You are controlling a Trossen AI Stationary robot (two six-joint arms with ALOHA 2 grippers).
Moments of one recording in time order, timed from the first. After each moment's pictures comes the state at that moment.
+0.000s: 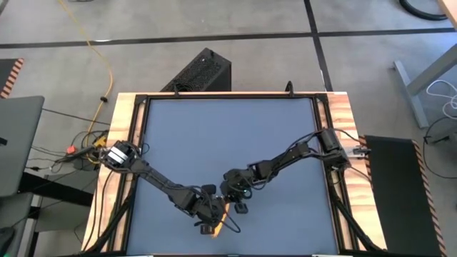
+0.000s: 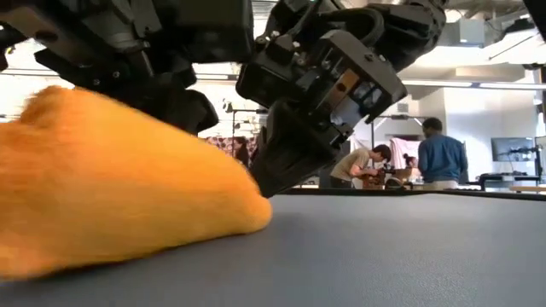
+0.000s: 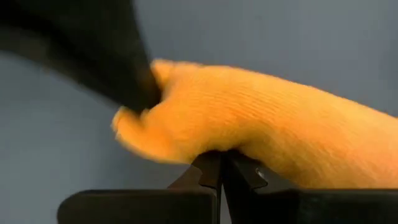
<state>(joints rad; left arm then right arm) -0.51 1.98 1.26 -0.34 -0.21 -0.47 0.23 2.10 1.16 0.18 -0.27 0.13</state>
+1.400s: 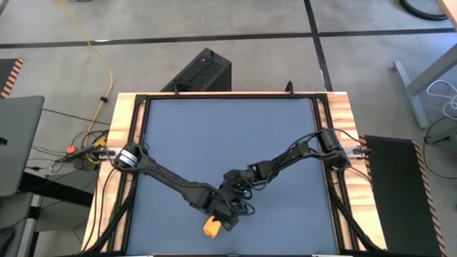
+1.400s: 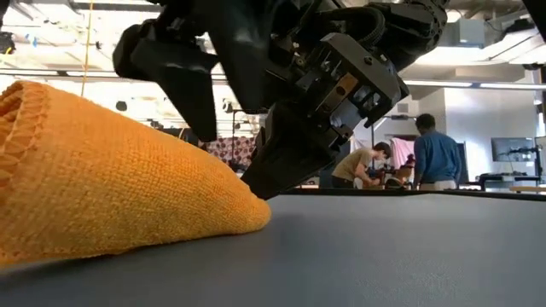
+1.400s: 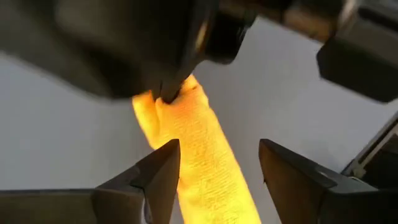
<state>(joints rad) -0.46 2.09 1.70 -0.85 -0.05 -1.24 0.22 2.11 1.17 0.16 -0.24 0.12</state>
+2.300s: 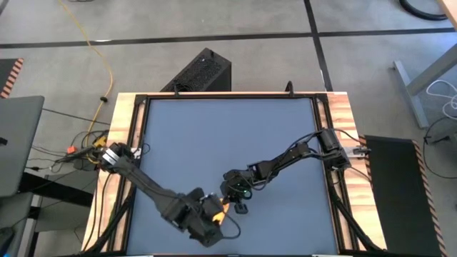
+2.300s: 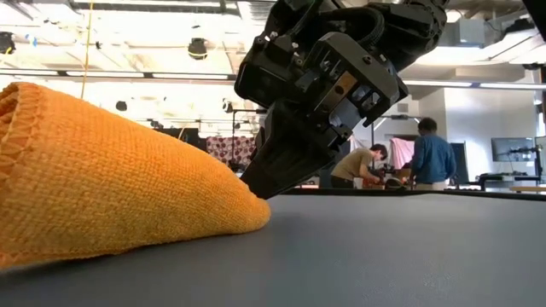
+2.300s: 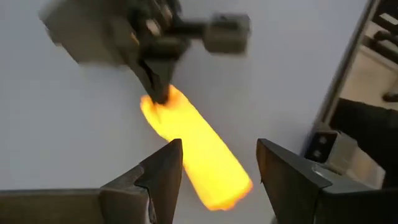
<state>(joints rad) -0.60 1.94 1.79 -0.97 -0.34 -1.05 0.21 2.11 1.17 0.16 -0.24 0.13</state>
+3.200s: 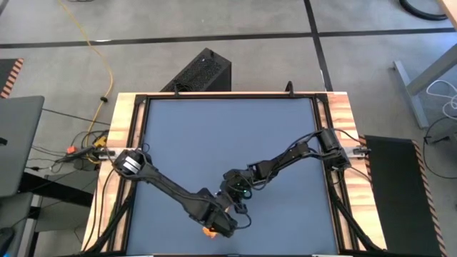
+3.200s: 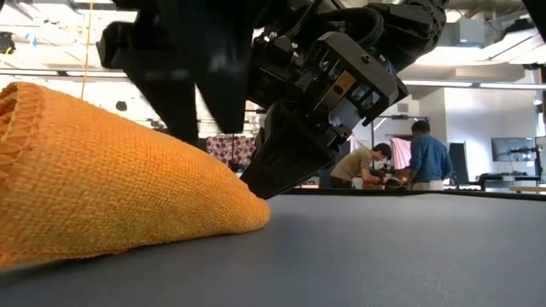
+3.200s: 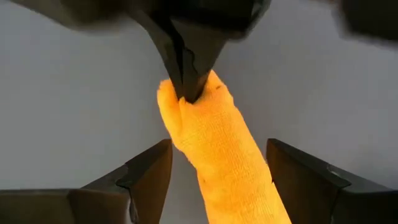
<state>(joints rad) -0.52 2.15 1.78 -0.97 -0.26 -1.21 0.21 2.11 1.17 0.17 -0.24 0.13</state>
